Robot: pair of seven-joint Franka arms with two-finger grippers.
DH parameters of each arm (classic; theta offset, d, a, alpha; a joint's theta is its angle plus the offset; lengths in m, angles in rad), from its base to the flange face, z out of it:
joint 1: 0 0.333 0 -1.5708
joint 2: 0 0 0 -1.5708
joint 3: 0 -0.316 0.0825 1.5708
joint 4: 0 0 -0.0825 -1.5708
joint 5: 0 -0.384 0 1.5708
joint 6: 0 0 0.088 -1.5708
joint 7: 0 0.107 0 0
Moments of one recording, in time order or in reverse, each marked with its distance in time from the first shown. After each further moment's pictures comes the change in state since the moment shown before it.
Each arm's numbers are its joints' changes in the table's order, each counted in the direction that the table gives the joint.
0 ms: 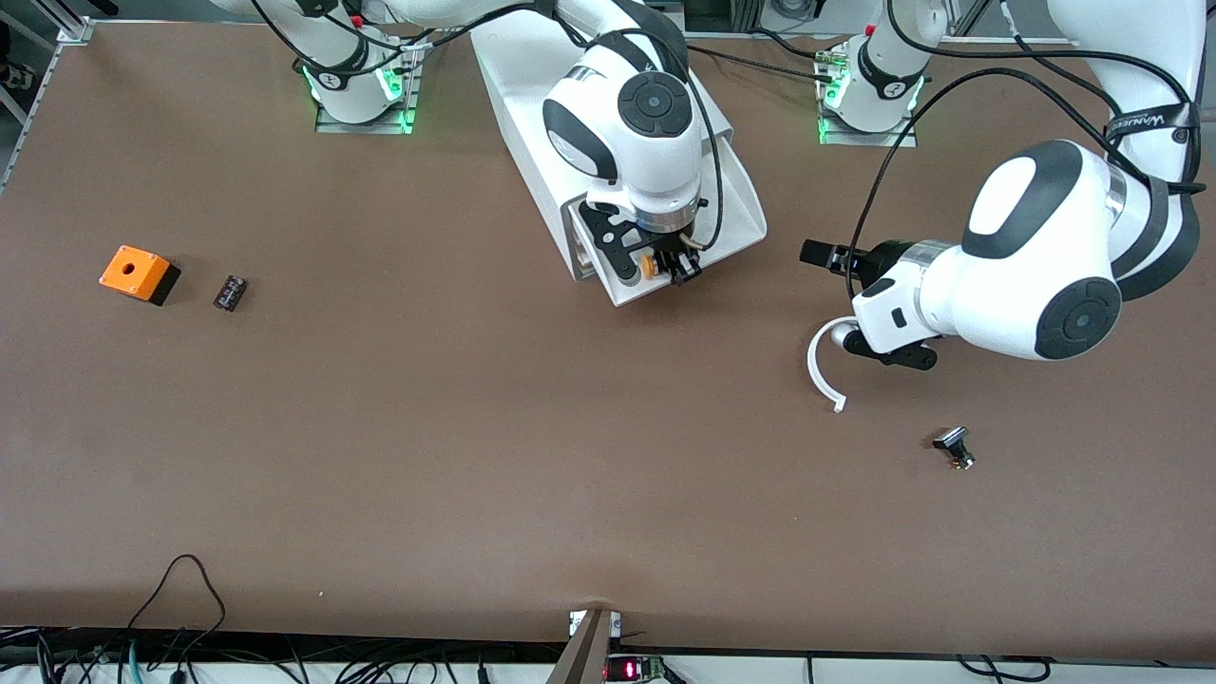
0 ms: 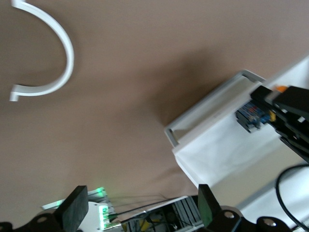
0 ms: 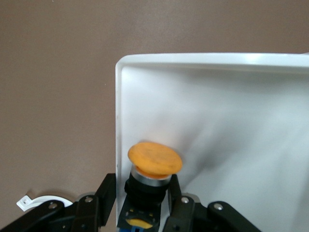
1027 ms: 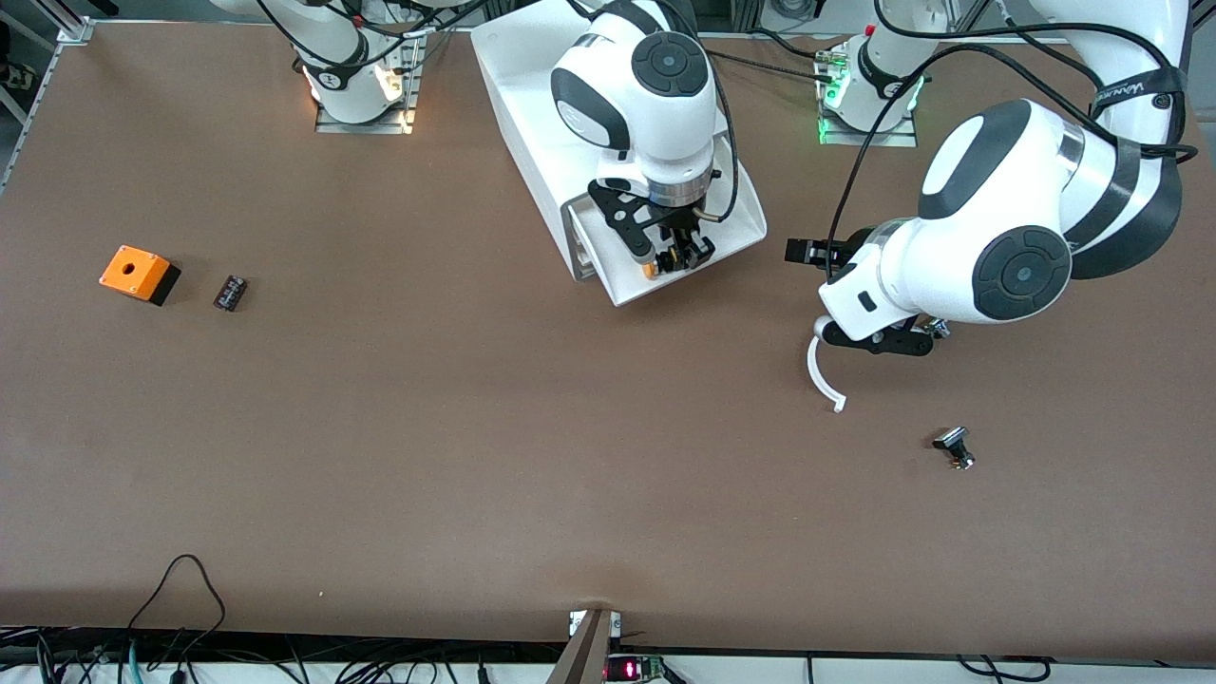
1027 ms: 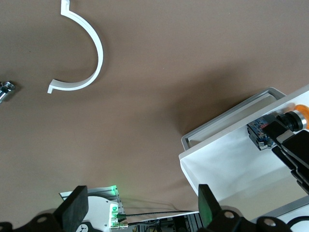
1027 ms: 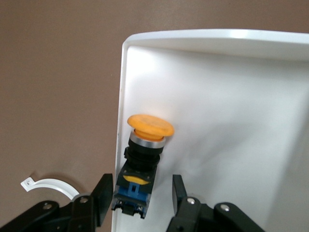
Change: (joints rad) left arm -0.072 -0.005 0.000 -0.046 -0.091 0.021 -0.138; right arm 0.030 -0.026 -0.003 -0.007 0.029 0.019 -0.011
